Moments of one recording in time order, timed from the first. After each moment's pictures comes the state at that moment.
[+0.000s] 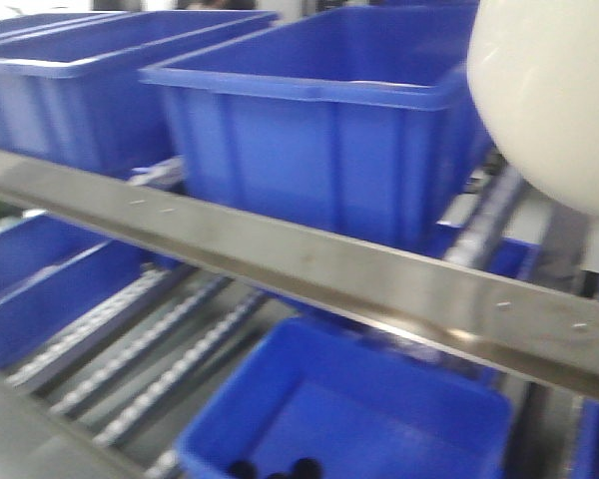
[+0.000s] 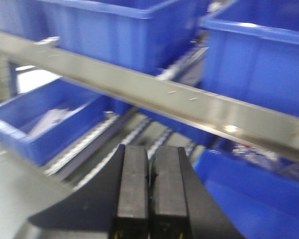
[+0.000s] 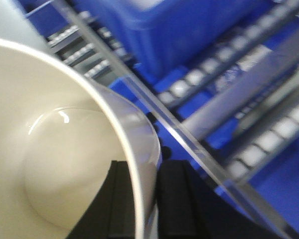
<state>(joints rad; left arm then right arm) -0.10 -0.01 0.01 -0.07 0.19 -0.01 0.45 0.68 -0.81 -0.05 0.79 0.17</state>
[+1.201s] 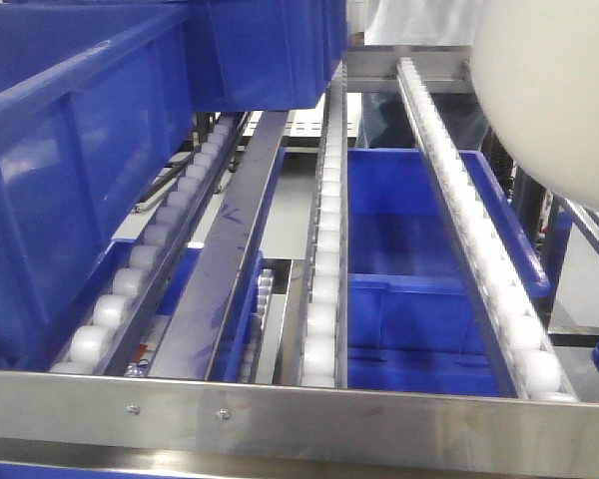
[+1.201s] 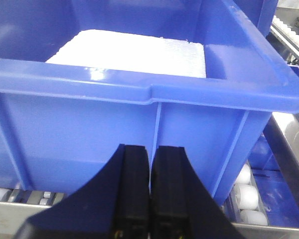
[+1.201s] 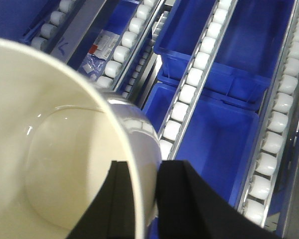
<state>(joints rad) -0.10 -0.01 0.01 -0.07 0.19 -0.01 0.45 0.68 -0.81 -0.05 0.79 0.17</state>
